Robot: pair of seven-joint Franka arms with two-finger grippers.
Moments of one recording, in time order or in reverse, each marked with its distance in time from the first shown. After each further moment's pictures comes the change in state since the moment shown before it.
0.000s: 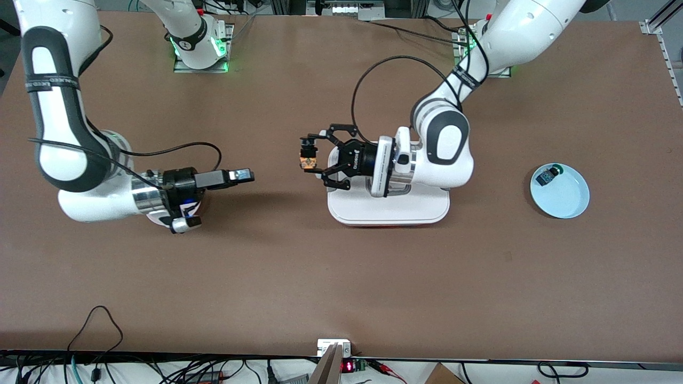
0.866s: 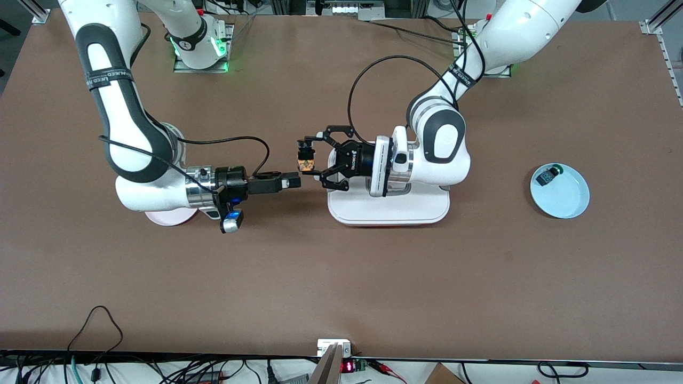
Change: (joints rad) left arm -0.002 0.000 0.010 0.000 -0.010 0.006 0.018; right arm 0.161 -0.005 0.004 -0.008 0.096 0.216 0.174
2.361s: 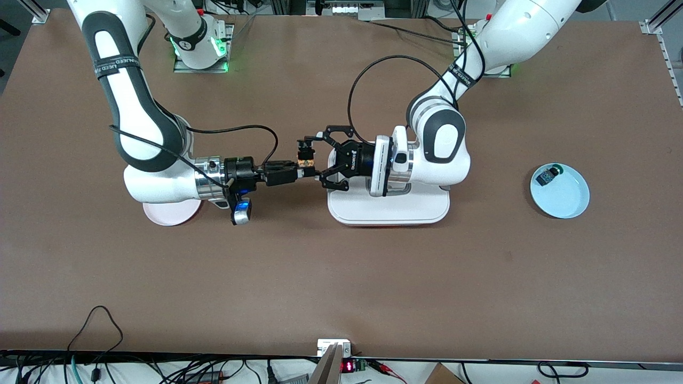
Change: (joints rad) left arm 0.000 -0.001 0.000 0.002 -0.003 0.000 0.006; right arm 0.029 -0.038 0.000 -0.035 0.001 0.014 0.097
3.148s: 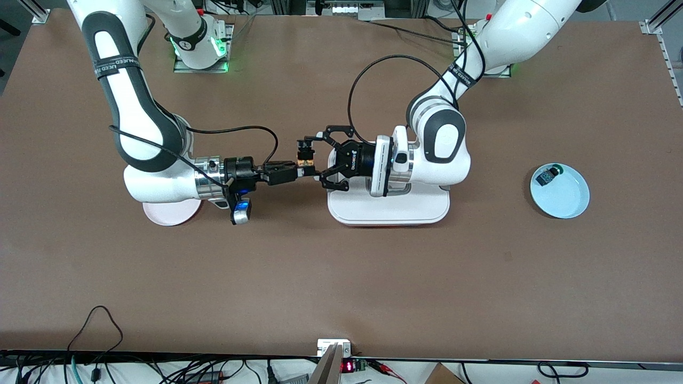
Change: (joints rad) left arm 0.000 0.000 0.000 0.001 -0.005 -0.001 0.000; right arm -0.001 -0.002 -0.001 -0.003 0.004 0.000 -0.016
